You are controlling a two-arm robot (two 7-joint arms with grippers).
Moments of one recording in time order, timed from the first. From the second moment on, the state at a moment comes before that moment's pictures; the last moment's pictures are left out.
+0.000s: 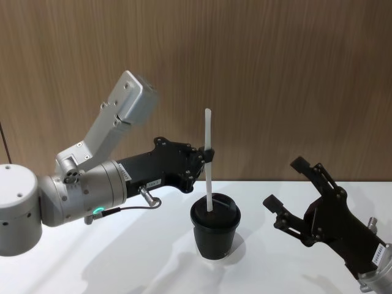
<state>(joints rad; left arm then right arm) -0.62 0.48 0.59 -1.66 -0.53 0.30 -0.47 0.15 0.43 -0.19 -1.53 0.69 -0.43 0.87</state>
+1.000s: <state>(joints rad) -0.64 0.46 0.59 -1.59 -0.53 0.29 -0.50 0.15 0.43 -0.19 -1.53 0.69 -0.43 0.87</state>
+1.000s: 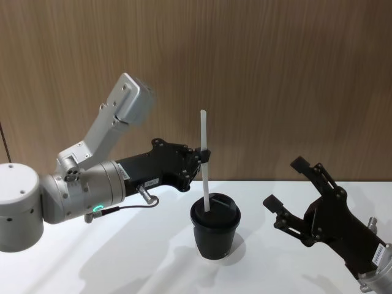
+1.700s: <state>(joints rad) -0.65 0.45 0.60 -1.56 -0.56 0.27 -0.52 0.15 0.43 -0.19 -1.53 0.69 -0.43 0.87</state>
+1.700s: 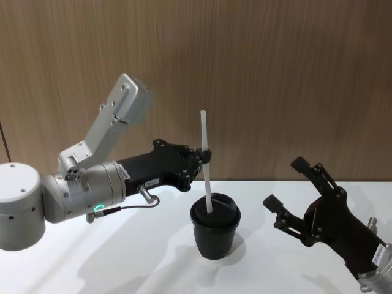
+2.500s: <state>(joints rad) -0.66 0.46 0.61 -1.57 -0.56 0.28 -0.53 0.15 0.43 -0.19 -1.53 0.69 -0.43 0.87</state>
